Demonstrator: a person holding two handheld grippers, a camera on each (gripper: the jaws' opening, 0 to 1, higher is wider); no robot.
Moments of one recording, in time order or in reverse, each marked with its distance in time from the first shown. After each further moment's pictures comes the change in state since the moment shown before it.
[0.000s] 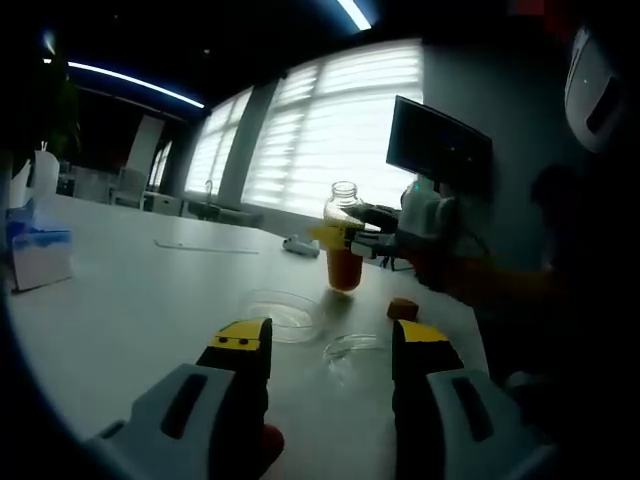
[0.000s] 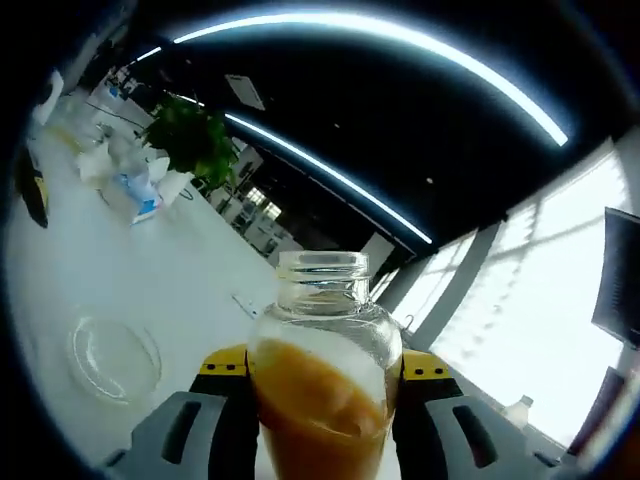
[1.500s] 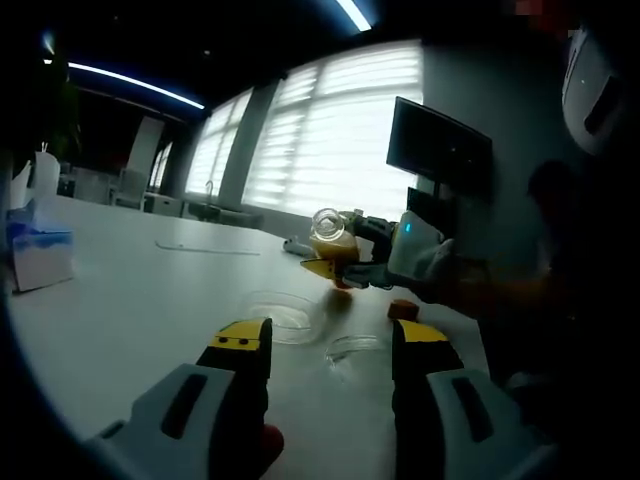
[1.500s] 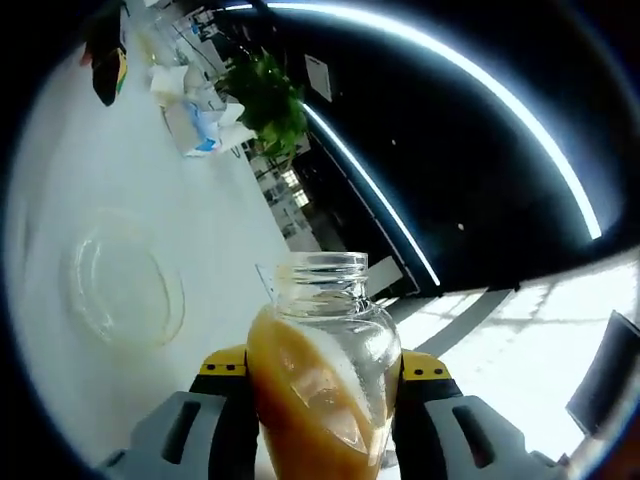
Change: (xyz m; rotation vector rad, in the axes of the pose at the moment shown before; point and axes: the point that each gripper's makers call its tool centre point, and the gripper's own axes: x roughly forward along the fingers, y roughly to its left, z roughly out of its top) left arm 0.000 0.000 0.001 0.002 -0.005 0.003; right arm -0.001 0.044 -0.010 -0.366 -0.022 0.050
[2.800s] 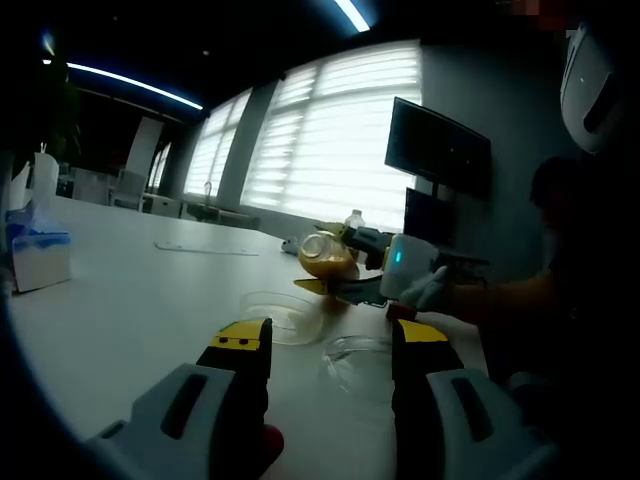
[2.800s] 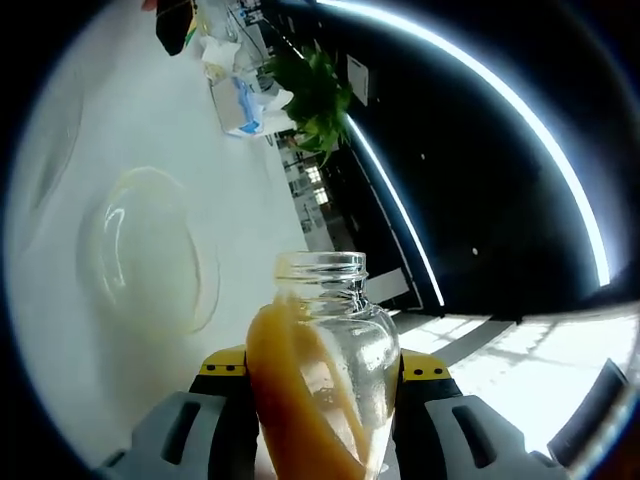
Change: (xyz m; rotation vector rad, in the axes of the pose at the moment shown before) left arm -0.001 -0.001 0.001 0.002 -0.004 -0.005; right arm 0.000 0.028 0.002 -0.172 -0.007 0.052
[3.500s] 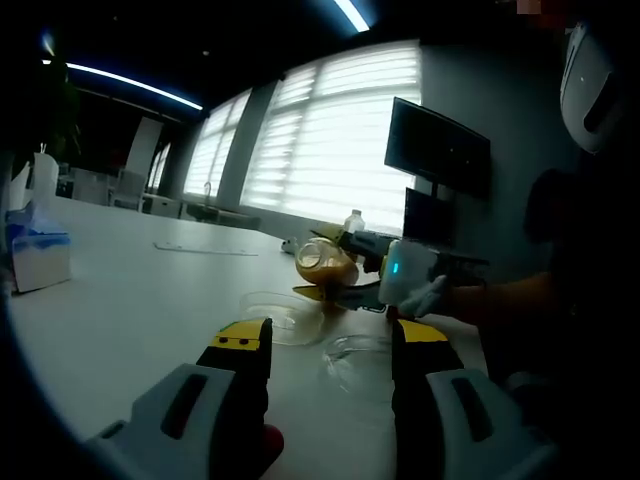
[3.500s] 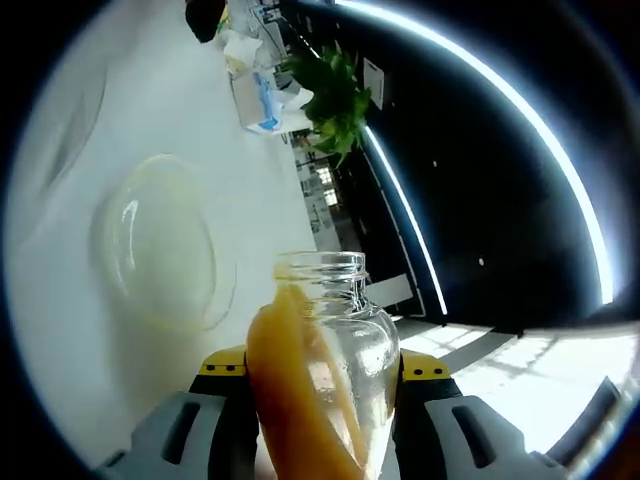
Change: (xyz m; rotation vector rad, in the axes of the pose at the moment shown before) left arm 0.000 0.000 0.000 0.001 0.000 -0.001; right arm 0.000 0.011 0.002 -0.061 -0.008 0.029
